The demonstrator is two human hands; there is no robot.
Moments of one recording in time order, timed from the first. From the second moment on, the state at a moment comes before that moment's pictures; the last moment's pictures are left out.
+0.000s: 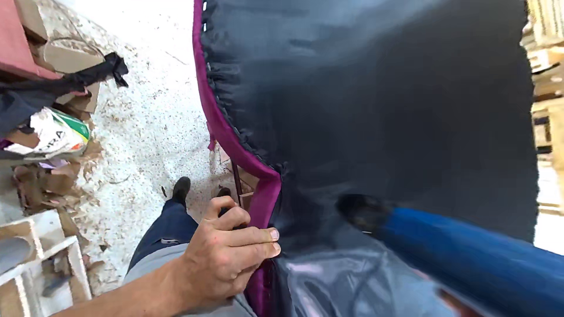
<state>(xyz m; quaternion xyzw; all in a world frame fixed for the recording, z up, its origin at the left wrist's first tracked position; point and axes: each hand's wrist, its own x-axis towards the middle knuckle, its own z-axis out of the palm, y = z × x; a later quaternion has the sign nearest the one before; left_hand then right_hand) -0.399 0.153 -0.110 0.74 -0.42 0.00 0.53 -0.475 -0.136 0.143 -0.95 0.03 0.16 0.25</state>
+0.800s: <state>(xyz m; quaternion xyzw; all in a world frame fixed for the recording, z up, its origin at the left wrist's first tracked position) -0.402 0.151 -0.111 0.74 -0.39 0.00 0.55 -0.420 -0.096 0.078 -0.95 0.01 0.21 0.23</state>
